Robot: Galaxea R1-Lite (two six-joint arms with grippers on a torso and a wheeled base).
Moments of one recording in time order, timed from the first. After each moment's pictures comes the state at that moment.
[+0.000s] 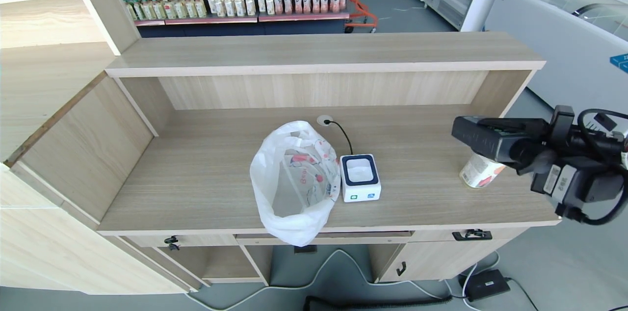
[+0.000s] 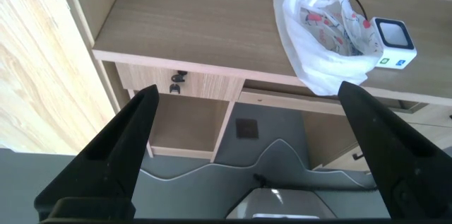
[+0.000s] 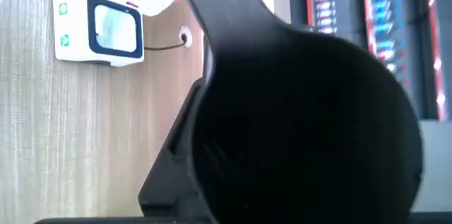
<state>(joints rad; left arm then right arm) -0.01 0.00 0.00 0.01 -0.01 -0.17 0.00 1.46 -0.69 -0.64 0.85 -1.67</state>
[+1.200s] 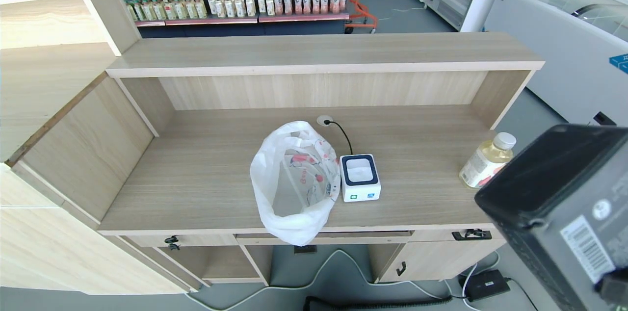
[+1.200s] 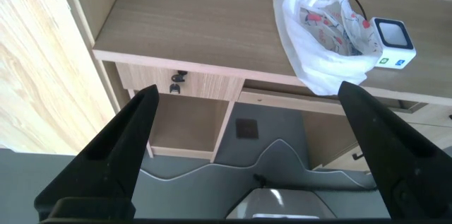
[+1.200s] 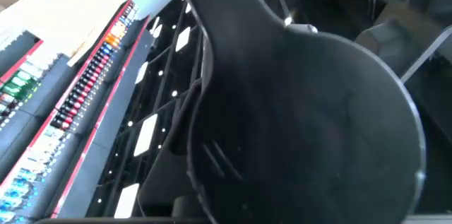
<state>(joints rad) -0.01 0.00 0.00 0.01 -0.01 -0.17 0.57 1.10 -0.56 -0.69 1.02 -2.69</state>
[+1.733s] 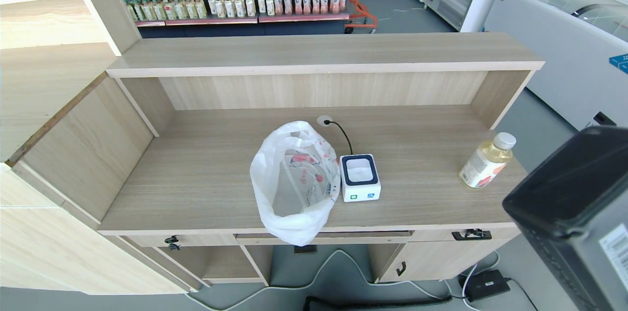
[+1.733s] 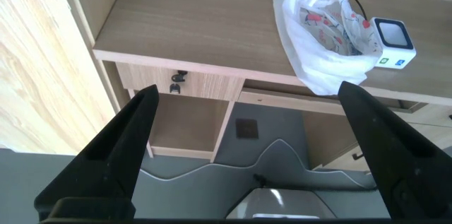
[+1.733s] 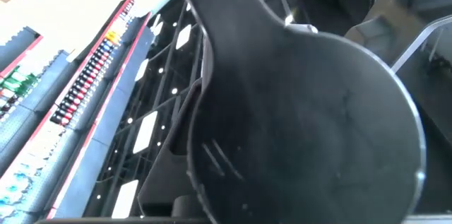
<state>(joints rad) -0.01 0.00 0.00 0.01 -0.01 -0.17 0.55 1.05 -0.56 -0.65 1.02 -2.69</state>
